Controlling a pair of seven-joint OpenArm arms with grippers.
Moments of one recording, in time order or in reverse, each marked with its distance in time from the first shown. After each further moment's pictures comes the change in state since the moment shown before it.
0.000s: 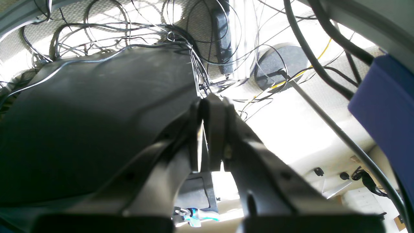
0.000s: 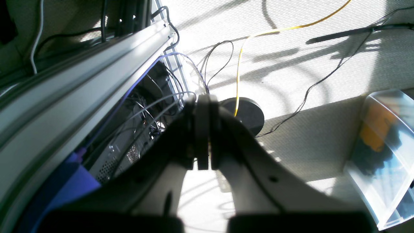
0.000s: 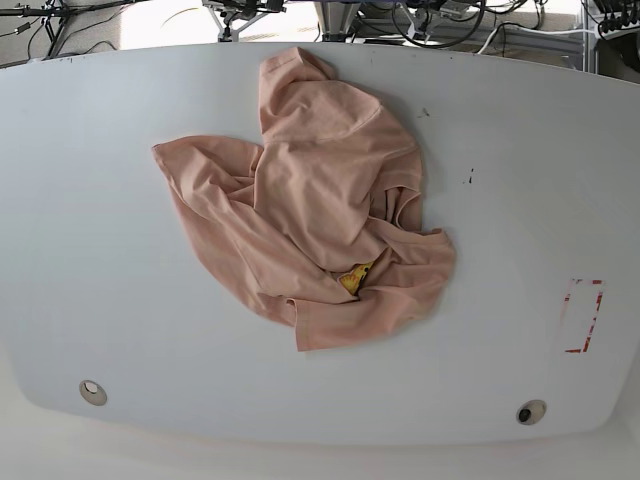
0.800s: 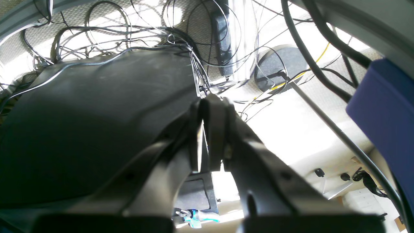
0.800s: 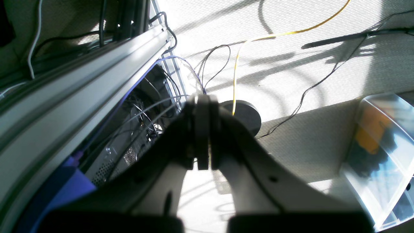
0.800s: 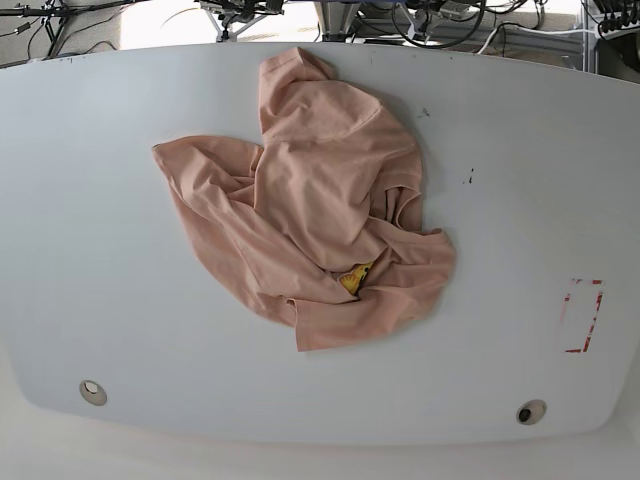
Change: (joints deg) left arm 0.0 0.0 -0.1 0.1 0.2 0.0 0.0; right arm 0.1 0.3 -0.3 0.5 -0.2 -0.3 -0.1
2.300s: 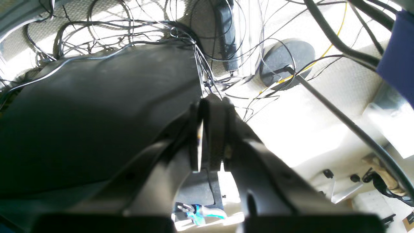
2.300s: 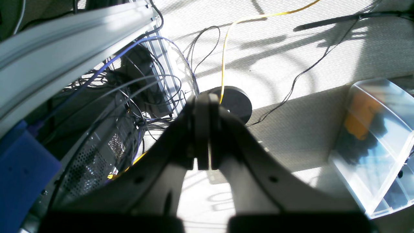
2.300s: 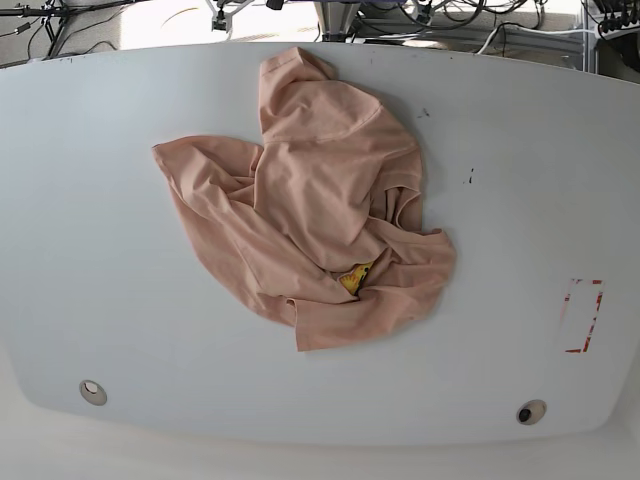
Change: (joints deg) left arm 6.1 -0.6 1.2 3.0 0.2 0.2 -3.8; right arm -5.6 0.7 -0.4 3.8 -0.4 0.0 0.0
